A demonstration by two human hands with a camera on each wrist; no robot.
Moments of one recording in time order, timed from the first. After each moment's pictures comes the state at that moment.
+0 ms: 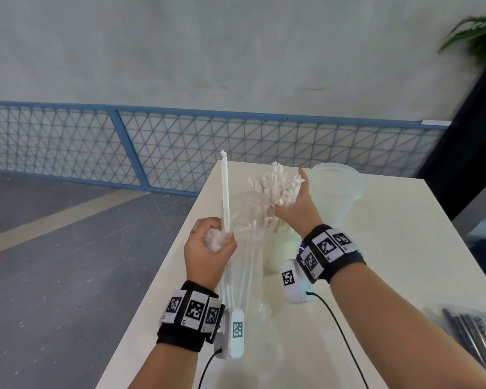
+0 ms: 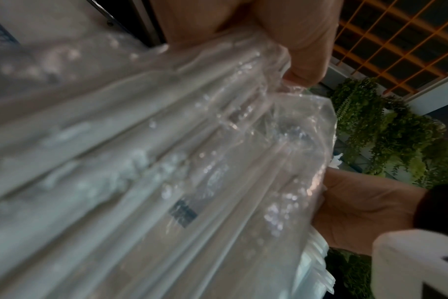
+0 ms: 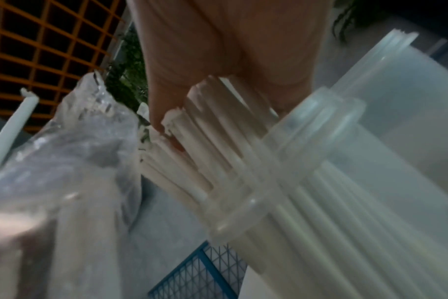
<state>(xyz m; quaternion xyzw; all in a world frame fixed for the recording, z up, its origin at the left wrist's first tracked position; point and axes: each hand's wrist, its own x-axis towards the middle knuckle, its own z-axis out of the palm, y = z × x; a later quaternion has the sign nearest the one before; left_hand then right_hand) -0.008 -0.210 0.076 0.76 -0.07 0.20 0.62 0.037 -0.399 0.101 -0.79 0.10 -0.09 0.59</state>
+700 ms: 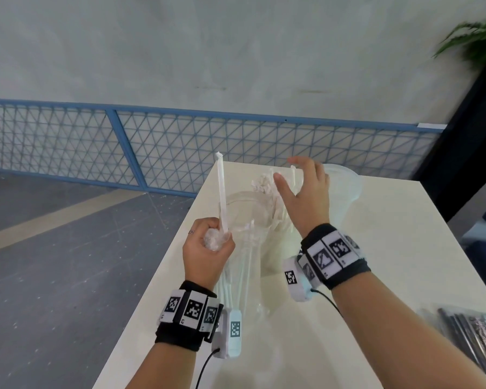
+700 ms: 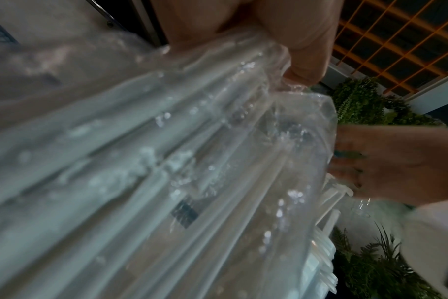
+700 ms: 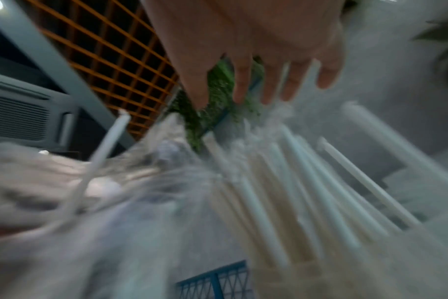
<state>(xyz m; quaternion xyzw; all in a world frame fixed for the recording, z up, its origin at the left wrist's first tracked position) -0.009 -0.208 0.074 0.76 -0.06 0.21 0.61 0.013 -0.388 0.141 -0.85 0.05 -0.32 0.41</state>
